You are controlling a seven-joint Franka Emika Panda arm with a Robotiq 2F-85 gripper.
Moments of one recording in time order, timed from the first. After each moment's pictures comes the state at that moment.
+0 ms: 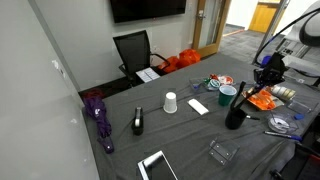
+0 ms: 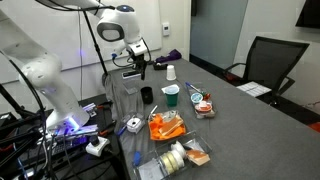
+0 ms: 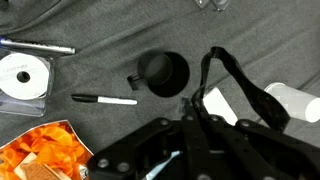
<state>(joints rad) -0.05 -0.32 -0.09 -2.62 0.34 2.37 0.31</state>
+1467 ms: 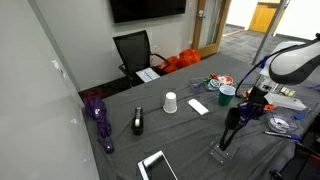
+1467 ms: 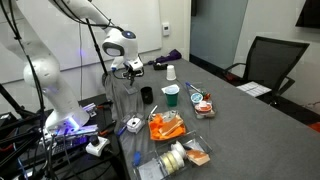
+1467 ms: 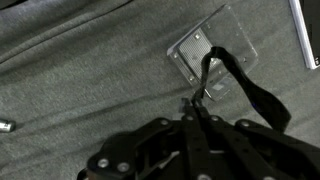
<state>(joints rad) 0.11 -0.09 0.04 -2.70 0.65 2.53 0.11</state>
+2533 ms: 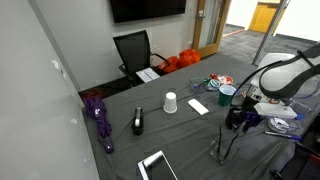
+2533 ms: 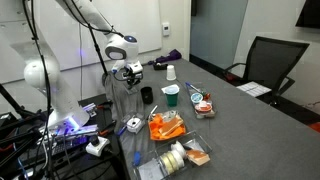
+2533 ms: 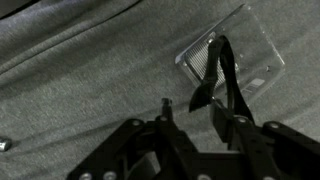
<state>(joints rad) 0.12 0.02 0.09 -2.67 0.61 2.60 0.22</state>
